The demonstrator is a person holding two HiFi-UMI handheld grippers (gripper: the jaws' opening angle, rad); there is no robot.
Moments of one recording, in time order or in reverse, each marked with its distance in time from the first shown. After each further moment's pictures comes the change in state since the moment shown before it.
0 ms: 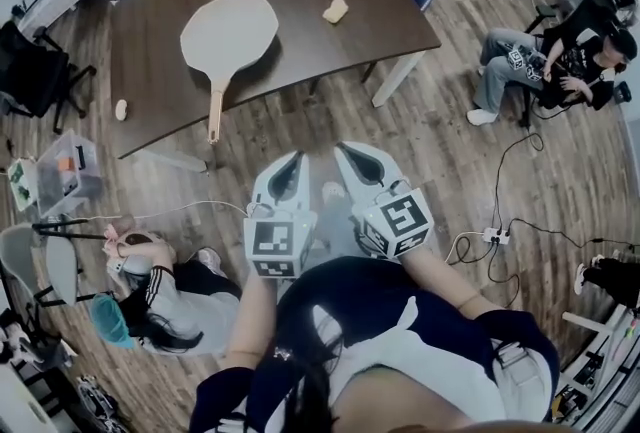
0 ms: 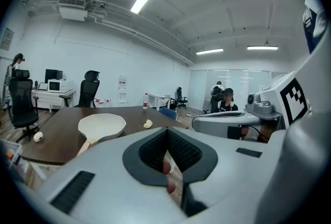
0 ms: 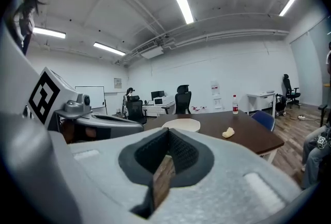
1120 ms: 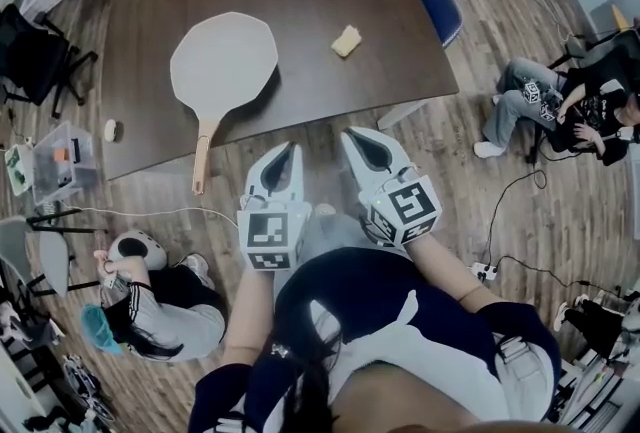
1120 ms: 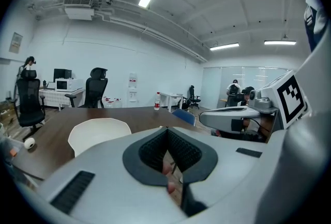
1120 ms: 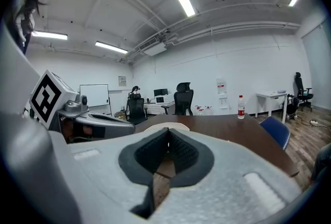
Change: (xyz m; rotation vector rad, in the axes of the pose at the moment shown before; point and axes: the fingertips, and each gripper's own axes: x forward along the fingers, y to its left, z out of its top) left arm 0.189 0.097 0.054 -0.046 0.027 0.134; right arm 0.157 -0.171 0.037 -0.027 0.035 0.096
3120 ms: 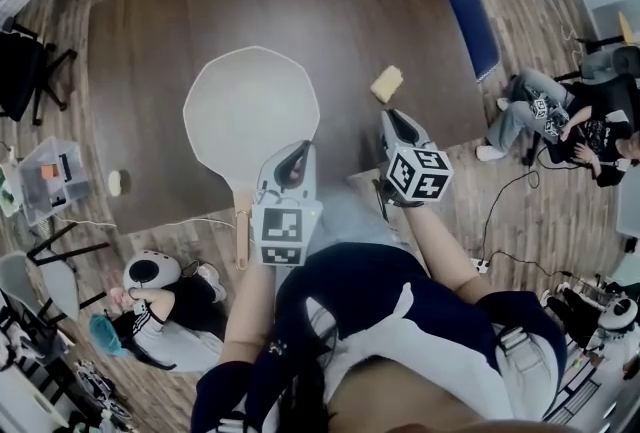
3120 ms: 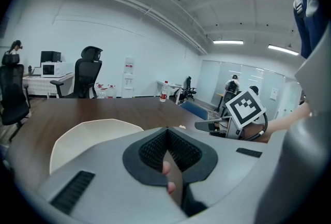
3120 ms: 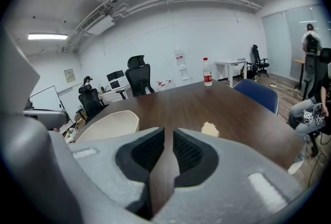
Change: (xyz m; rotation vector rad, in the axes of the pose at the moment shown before) left arm 0.190 0.203 0.026 -0.045 0.136 -0.112; right arm 0.258 -0.195 -0.066 0.316 0.292 -0.394
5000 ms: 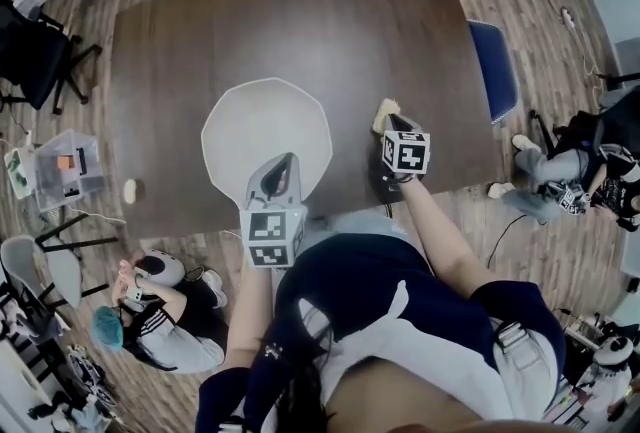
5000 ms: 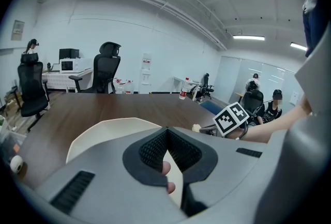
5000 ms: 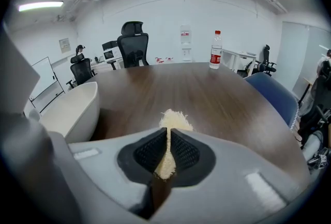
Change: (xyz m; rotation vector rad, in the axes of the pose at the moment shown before) left arm 0.020 0.076 0.006 -0.108 0.059 0.179; right arm 0.142 -0.054 -0.023 -0.171 0.261 -0.069
